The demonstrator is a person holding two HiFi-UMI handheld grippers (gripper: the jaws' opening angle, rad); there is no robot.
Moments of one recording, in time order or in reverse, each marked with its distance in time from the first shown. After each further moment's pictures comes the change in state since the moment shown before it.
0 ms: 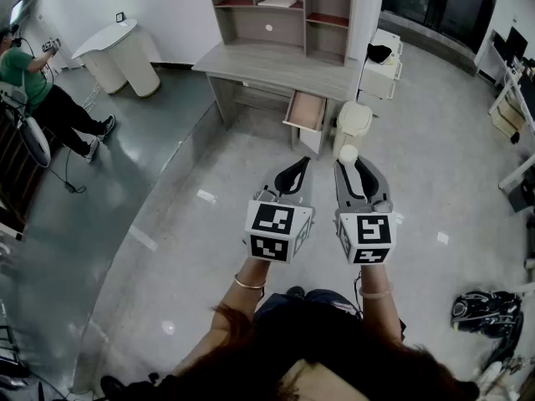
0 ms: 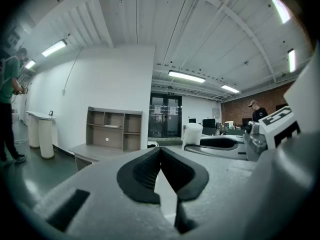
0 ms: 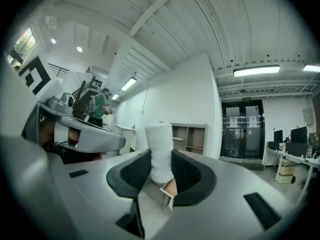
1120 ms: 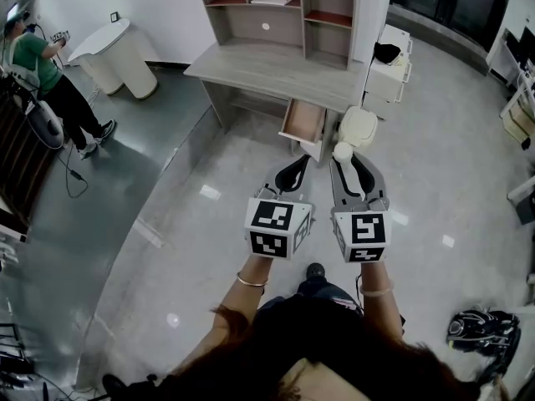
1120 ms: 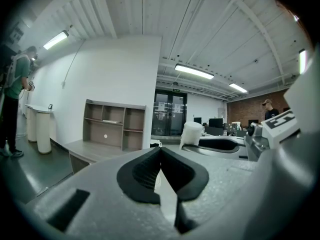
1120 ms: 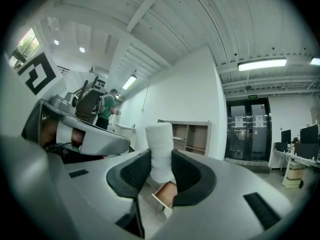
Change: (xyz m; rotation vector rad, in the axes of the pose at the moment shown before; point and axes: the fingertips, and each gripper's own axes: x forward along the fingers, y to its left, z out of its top) left arm 0.157 0.041 -0.003 -0.043 0.028 0.038; right arm 0.131 -0.084 -0.021 -0.004 -0.018 0.054
